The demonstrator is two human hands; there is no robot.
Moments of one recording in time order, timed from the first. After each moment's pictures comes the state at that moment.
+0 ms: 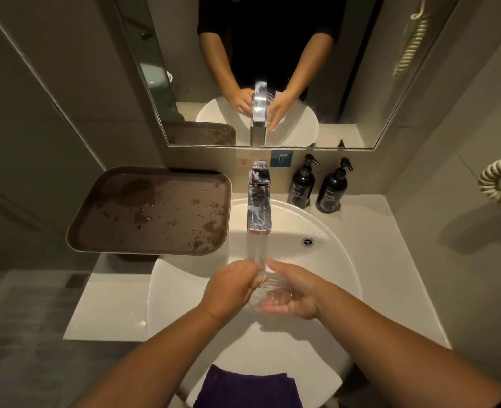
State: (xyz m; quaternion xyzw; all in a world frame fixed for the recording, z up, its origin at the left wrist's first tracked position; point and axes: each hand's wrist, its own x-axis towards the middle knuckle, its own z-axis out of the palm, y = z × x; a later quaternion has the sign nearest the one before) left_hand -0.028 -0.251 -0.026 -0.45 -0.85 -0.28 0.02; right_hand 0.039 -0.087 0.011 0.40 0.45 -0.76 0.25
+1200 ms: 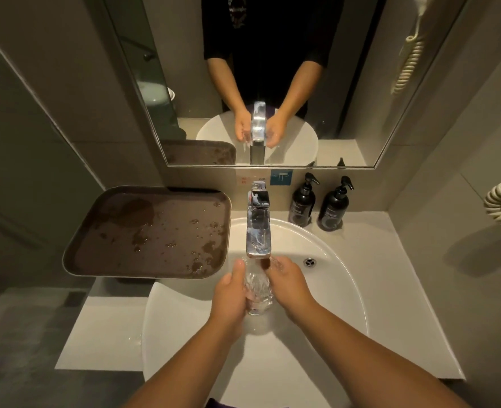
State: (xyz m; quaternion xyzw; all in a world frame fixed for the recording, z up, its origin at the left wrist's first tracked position) left_hand -0.034 -0.209 -0.010 0.11 -0.65 -0.70 -0.29; right_hand 0.001 -0.094 -0.007 0.27 0.74 -0.61 -0.06
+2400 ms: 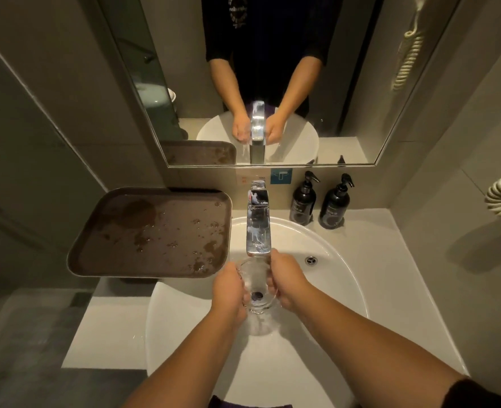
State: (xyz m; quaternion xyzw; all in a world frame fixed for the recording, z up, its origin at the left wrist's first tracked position) left_hand -0.047 -0.200 0.000 0.22 -0.65 -0.68 -0.26; right_hand -0.018 -0.099 0.008 0.38 0.59 -0.71 0.05
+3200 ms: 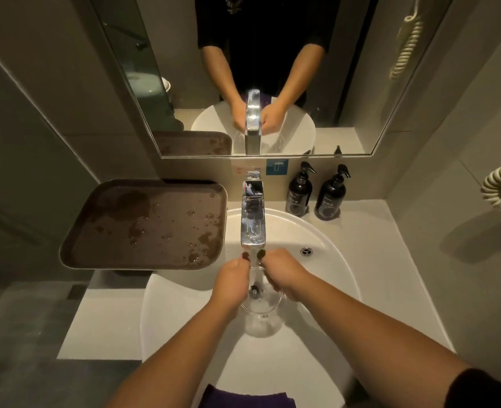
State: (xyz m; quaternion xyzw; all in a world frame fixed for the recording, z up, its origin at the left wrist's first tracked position) left_hand -0.046 -0.198 -0.016 0.09 -0.78 -0.56 -0.27; right_hand -0.014 -0.083 0.005 0.32 0.70 -0.63 0.12
